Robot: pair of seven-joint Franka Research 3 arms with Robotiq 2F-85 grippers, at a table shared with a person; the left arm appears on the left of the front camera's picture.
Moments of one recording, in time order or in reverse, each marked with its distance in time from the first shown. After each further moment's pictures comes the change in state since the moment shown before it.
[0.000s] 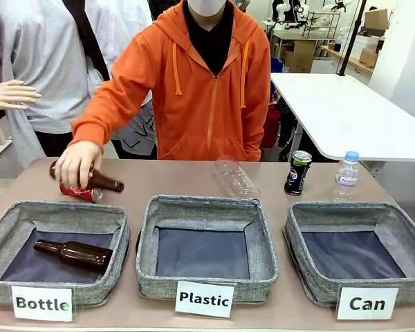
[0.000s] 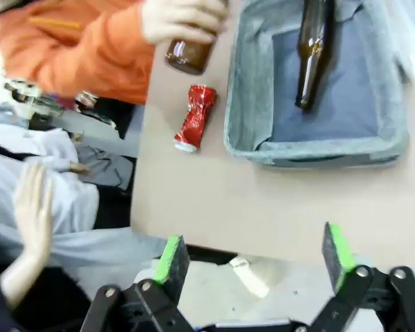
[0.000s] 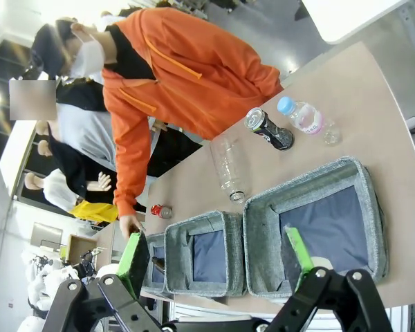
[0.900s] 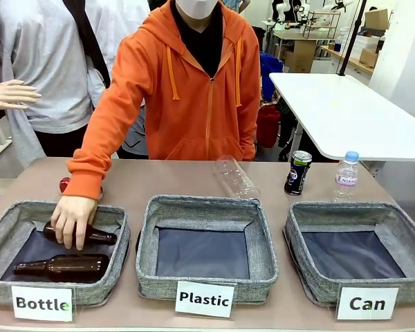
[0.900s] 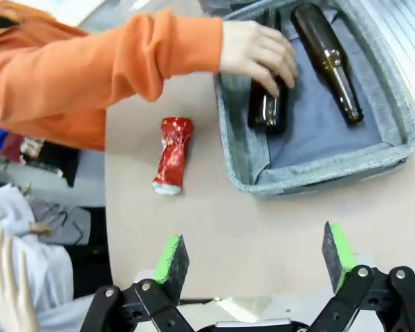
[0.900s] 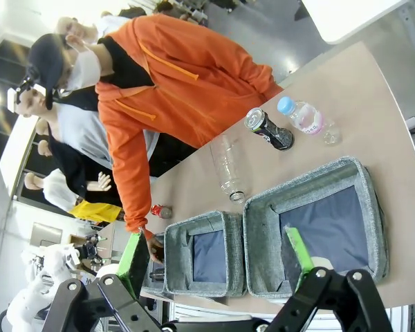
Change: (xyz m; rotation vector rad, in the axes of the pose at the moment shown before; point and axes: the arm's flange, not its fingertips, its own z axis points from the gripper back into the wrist) left arm 0.011 0.095 -0.069 -0.287 -0.076 -0.105; right arm 0.000 0.000 0.000 0.000 0.000 0.000
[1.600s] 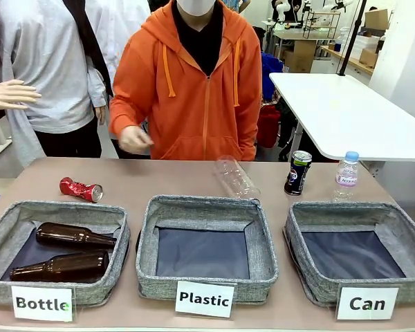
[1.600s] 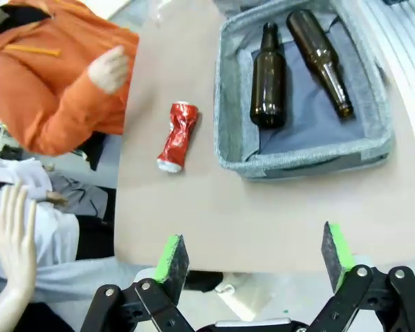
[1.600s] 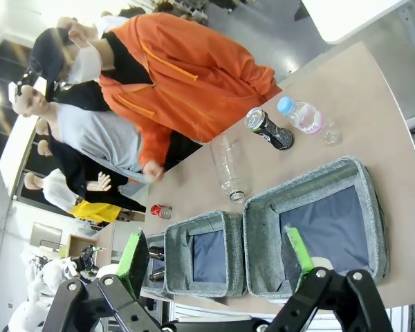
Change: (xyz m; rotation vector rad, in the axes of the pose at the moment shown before) left arm -0.013 -0.069 0.036 0.141 -0.017 0.055; right arm 0.000 0.000 0.000 0.000 0.000 0.000
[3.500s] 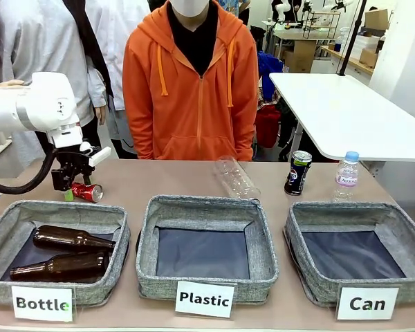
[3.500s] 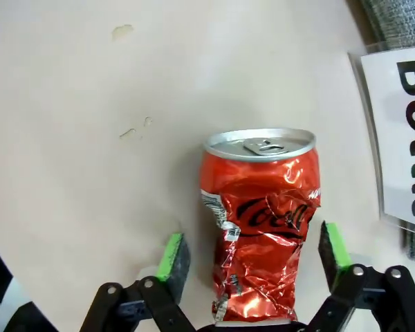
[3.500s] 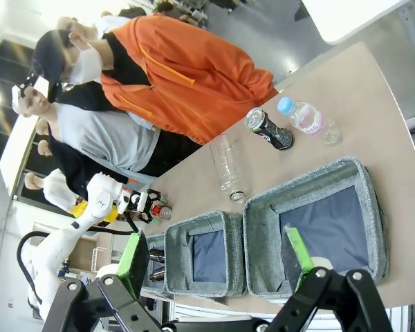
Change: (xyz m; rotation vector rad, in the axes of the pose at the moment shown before) left arm 0.046 0.222 -0.376 -0.654 0.487 -0.034; right arm 0.000 0.000 0.000 0.000 0.000 0.000
